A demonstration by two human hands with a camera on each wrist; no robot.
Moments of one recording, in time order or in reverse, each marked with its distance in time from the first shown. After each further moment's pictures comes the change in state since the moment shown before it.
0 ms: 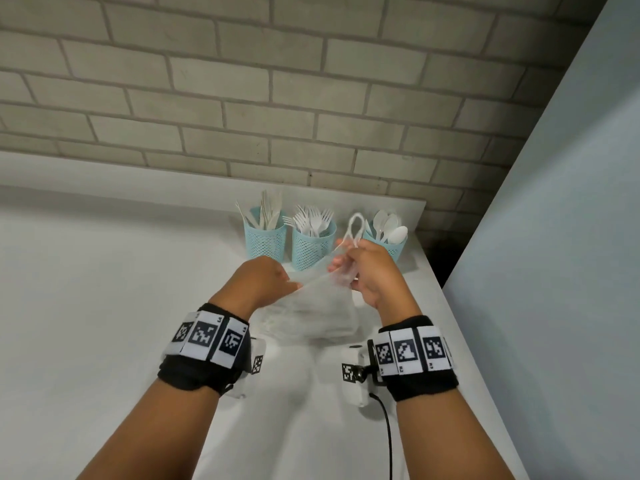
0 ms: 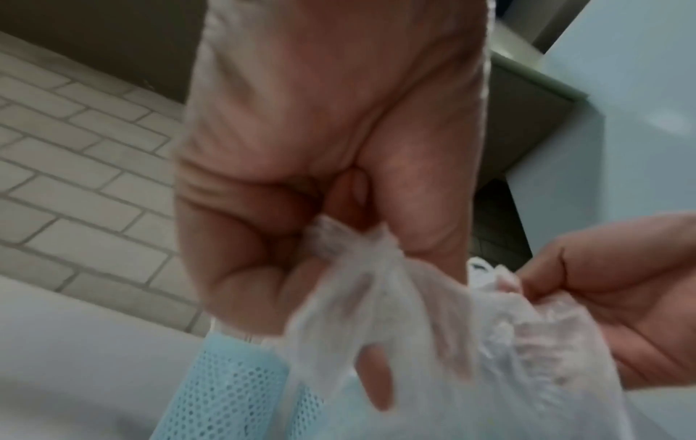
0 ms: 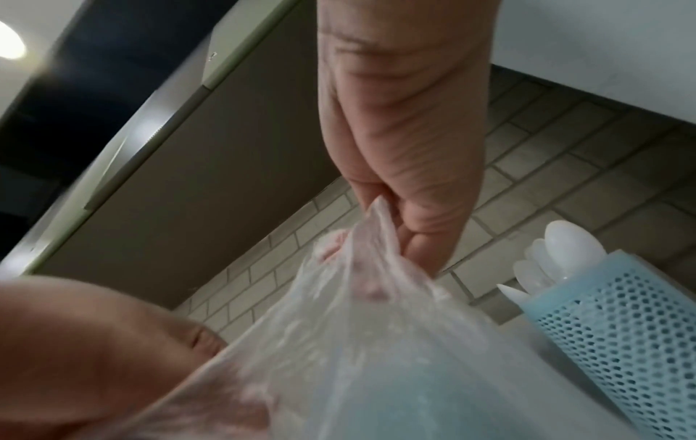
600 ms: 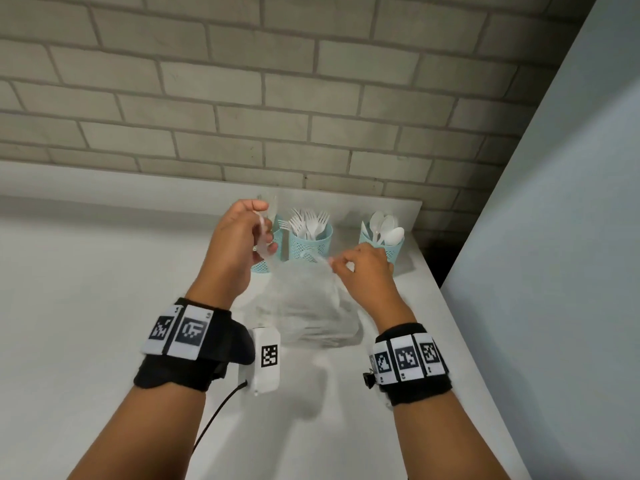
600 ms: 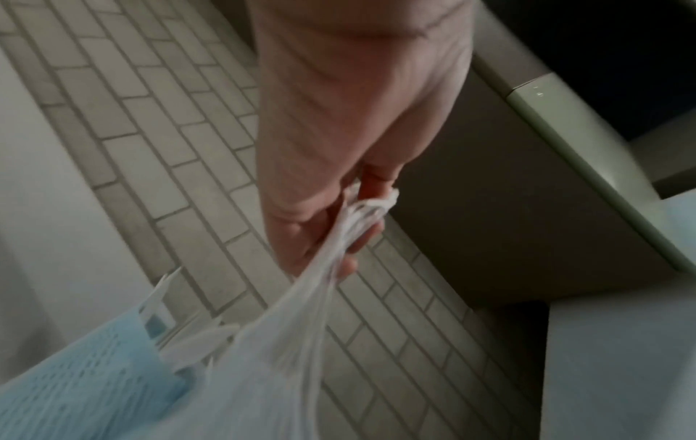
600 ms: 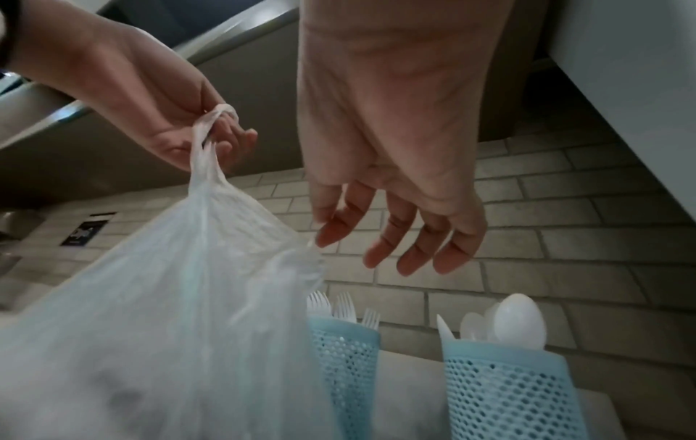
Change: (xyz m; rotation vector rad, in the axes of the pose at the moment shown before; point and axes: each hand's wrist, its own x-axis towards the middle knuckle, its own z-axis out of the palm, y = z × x) left_hand -0.001 0.007 -0.035 -1.460 0.362 0.076; right_hand 0.014 0.024 -0.015 -1.070 0.162 -0.473
